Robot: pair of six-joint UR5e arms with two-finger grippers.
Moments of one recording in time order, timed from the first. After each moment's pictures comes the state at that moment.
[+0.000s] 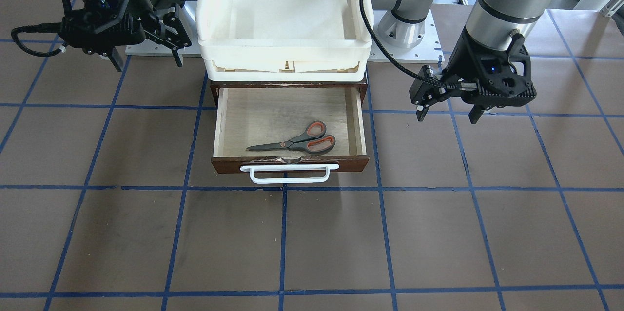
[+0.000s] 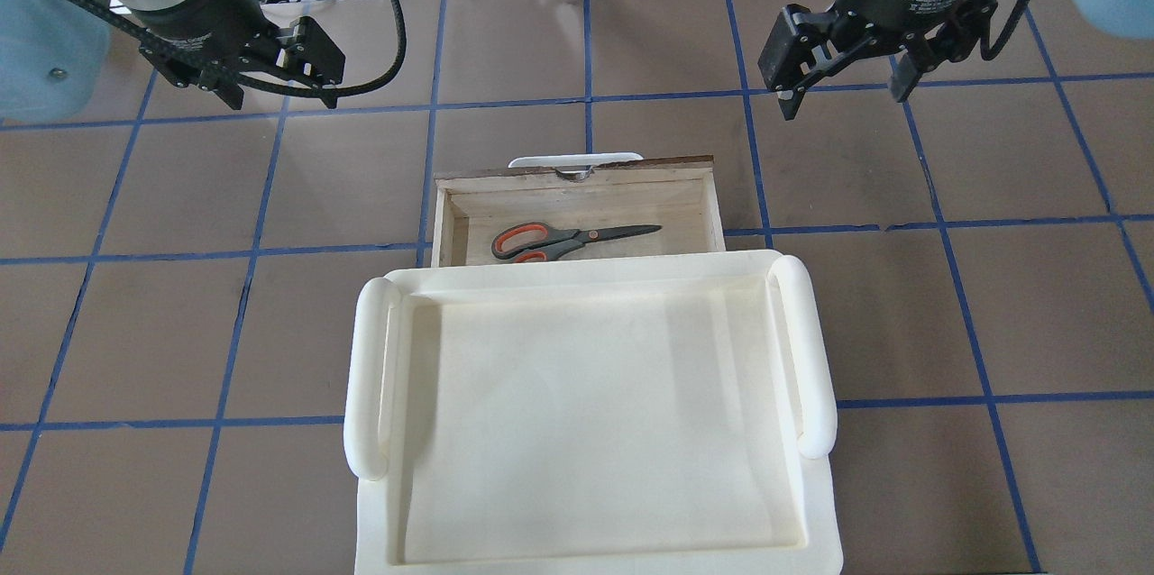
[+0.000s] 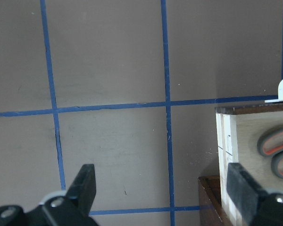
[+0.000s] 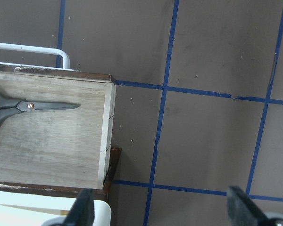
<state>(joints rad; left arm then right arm) -1.52 -1.65 -1.54 -1.40 1.57 0.07 1.63 -1.57 1.45 -1.47 -1.57 -0.06</state>
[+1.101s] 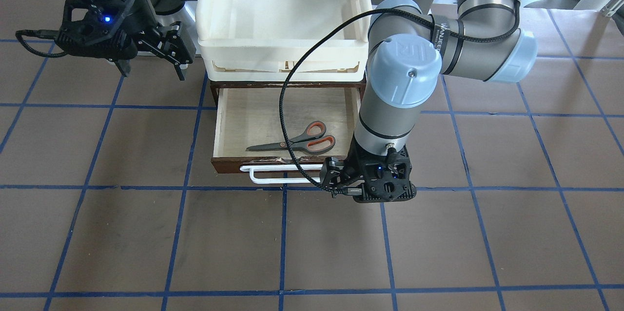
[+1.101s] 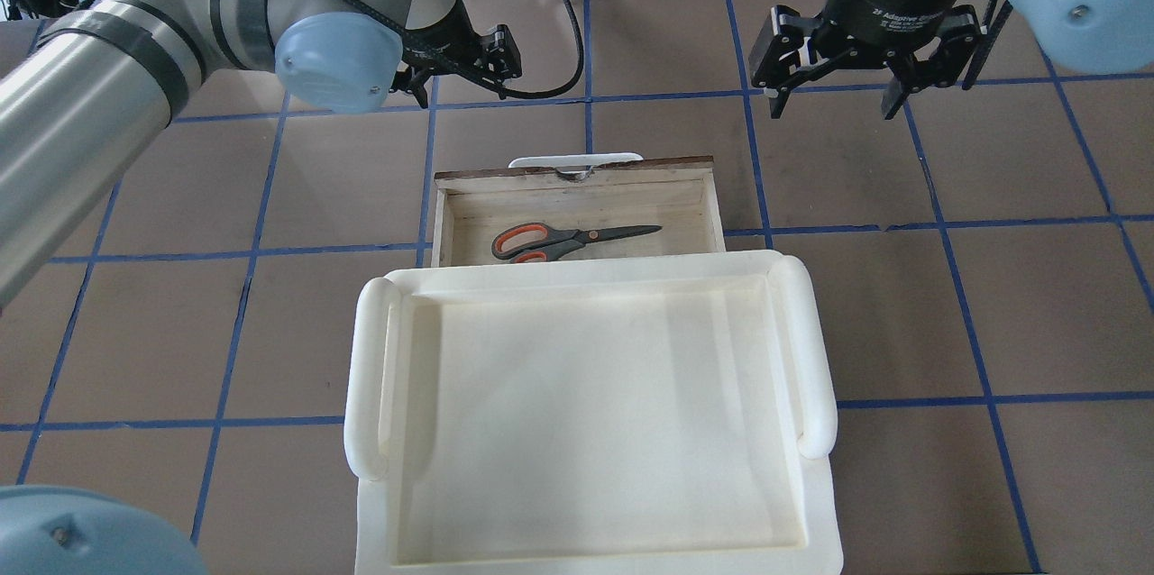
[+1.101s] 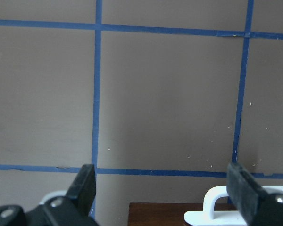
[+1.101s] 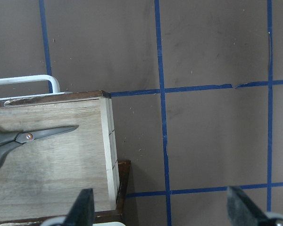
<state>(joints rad) -1.75 -1.97 -1.46 -1.14 1.58 -0.26 1.63 -1.57 1.50 -1.53 -1.57 0.12</state>
